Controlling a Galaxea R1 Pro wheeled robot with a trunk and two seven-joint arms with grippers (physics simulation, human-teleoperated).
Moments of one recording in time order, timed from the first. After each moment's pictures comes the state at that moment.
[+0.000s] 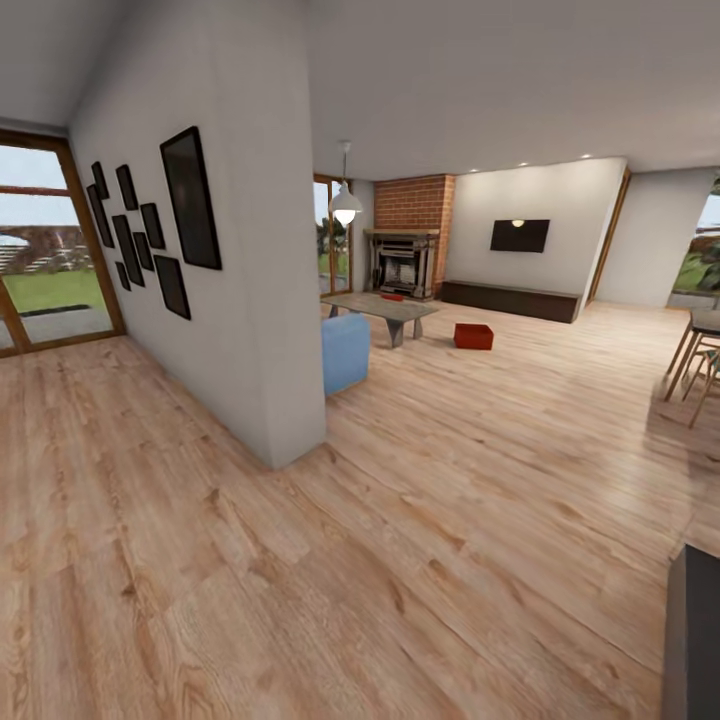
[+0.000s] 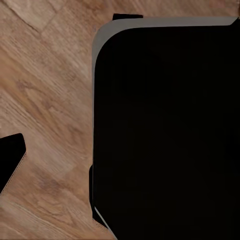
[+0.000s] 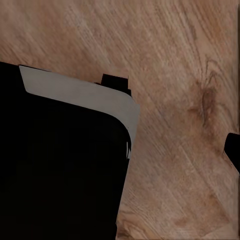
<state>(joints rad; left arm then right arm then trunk) 0.00 0.02 0.03 -0.07 0.02 -0.01 0.02 -0.15 -0.04 1.21 0.03 -1.00 -0.04 0.05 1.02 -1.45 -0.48</state>
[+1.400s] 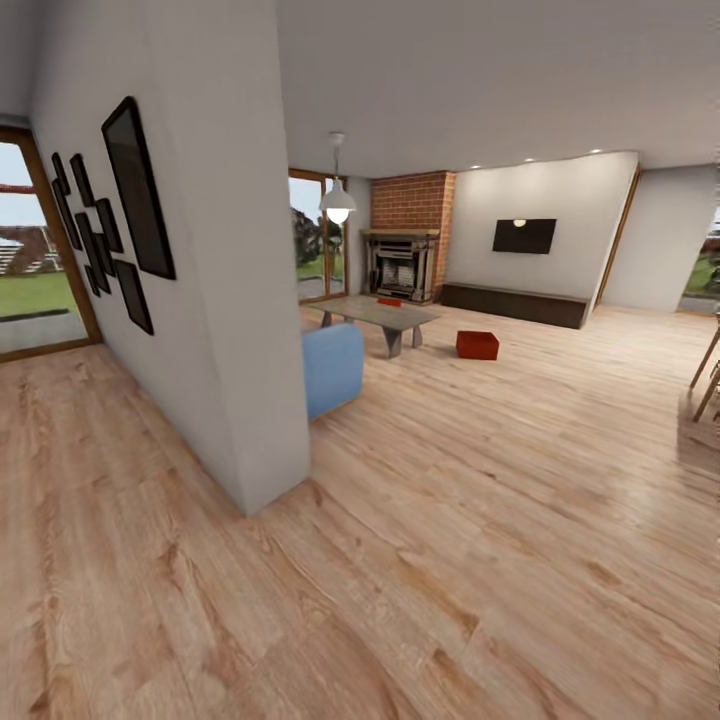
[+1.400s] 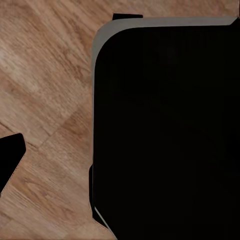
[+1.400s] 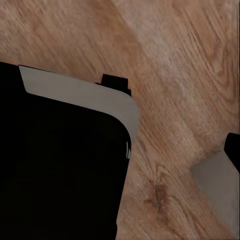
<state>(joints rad) 0.00 0.02 0.03 -0.07 0.02 -0.01 0.02 -0.15 -0.04 1.21 0.03 -1.00 -0.04 0.05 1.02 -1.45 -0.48</state>
